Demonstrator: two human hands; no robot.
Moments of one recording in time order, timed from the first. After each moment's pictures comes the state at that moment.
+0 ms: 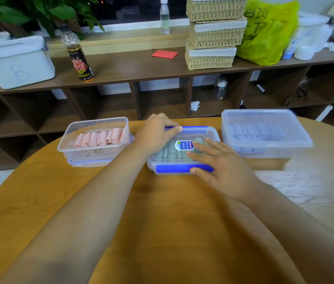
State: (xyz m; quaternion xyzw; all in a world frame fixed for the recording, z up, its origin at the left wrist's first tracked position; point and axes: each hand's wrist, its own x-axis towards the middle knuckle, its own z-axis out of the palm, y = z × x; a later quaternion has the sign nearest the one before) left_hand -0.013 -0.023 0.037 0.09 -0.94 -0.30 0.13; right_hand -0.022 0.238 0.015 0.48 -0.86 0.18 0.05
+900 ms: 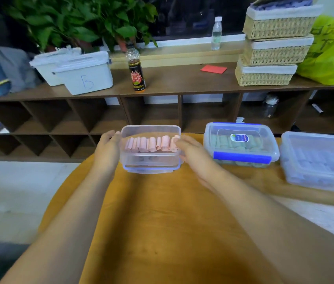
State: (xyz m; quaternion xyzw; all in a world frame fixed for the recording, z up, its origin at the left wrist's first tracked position) left_hand 0.153 -0.196 0.063 0.43 -0.68 -0.50 0.30; right_hand 0.021 0.015 0.058 0.21 -0.67 0.64 -0.31
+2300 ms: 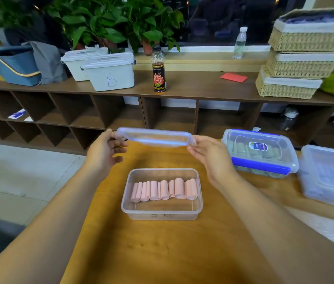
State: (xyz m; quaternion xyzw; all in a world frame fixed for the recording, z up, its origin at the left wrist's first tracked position) left_hand 0.217 -0.219 0.086 0.43 -0.54 -0.66 0.30; right_hand 0.035 0.003 0.065 0.14 -0.61 0.72 -0.29
